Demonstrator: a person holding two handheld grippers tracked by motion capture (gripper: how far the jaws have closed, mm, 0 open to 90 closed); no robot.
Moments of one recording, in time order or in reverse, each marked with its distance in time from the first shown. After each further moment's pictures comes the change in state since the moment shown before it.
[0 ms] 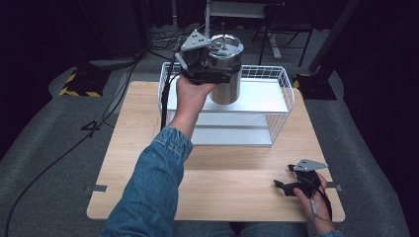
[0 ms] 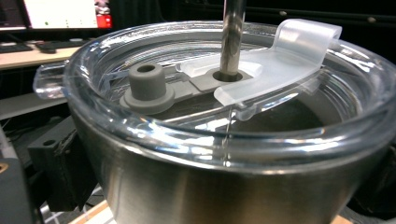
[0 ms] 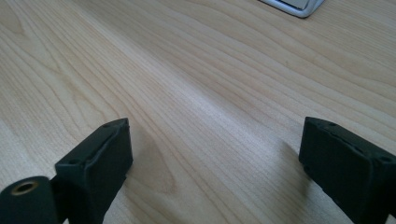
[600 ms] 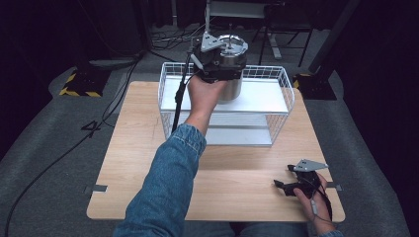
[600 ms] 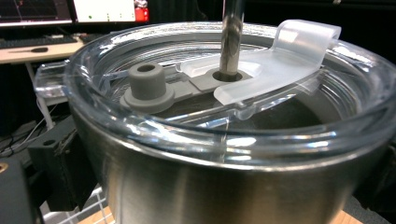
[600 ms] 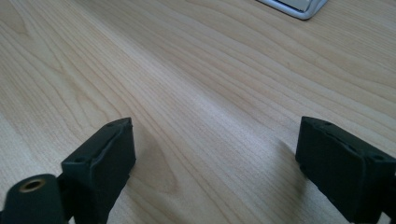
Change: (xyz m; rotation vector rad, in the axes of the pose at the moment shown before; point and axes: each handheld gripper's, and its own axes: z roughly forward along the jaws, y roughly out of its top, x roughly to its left) left arm -0.003 -0.015 0.042 0.033 0.145 -0.008; right arm 0.000 0.000 -0.001 -0.005 0.006 -0.005
